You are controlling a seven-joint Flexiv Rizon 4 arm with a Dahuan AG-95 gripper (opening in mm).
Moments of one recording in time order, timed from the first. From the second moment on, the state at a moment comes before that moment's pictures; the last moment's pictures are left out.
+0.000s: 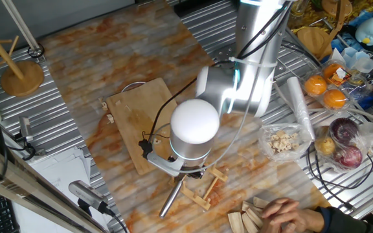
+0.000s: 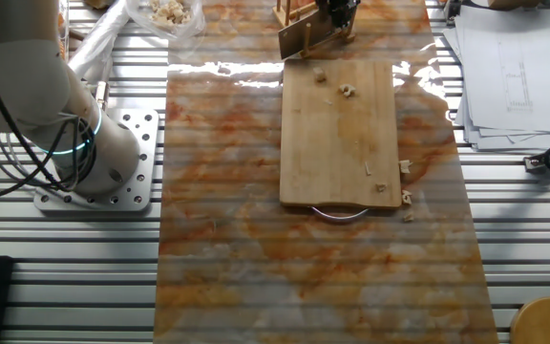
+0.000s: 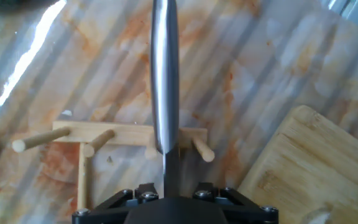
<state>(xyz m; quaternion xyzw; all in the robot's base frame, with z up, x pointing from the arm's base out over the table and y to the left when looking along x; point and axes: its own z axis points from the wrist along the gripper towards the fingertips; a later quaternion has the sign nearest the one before) 0.471 0.304 0.066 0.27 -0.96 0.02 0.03</state>
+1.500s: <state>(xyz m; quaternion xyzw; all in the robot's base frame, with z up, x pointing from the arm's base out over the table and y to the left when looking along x) 0.446 0.122 0.161 0.20 -0.98 0.00 0.05</state>
